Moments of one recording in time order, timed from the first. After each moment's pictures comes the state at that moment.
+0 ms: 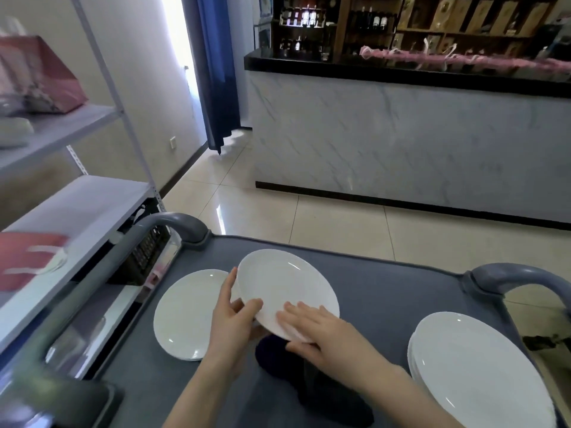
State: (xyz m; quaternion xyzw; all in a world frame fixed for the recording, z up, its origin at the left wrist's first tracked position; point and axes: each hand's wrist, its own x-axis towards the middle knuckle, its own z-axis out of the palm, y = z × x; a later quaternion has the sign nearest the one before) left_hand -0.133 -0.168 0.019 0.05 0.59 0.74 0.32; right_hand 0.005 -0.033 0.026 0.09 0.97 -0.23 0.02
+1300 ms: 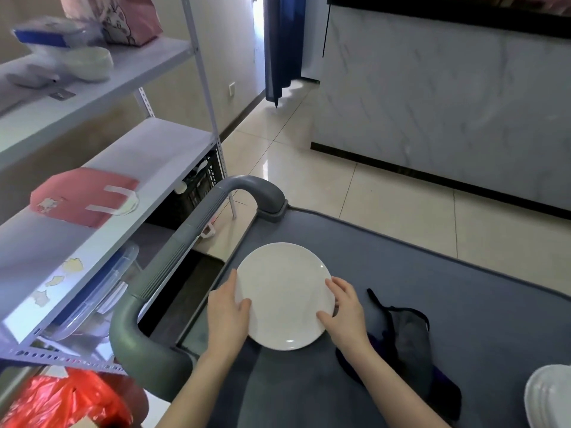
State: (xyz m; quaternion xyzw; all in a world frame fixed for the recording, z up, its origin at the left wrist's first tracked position) left_hand -0.264 -0.275 -0.066 0.09 0.90 0.41 0.14; right_hand -0.149 -0.095 -0.071 0.35 0.81 -0.47 -0.05
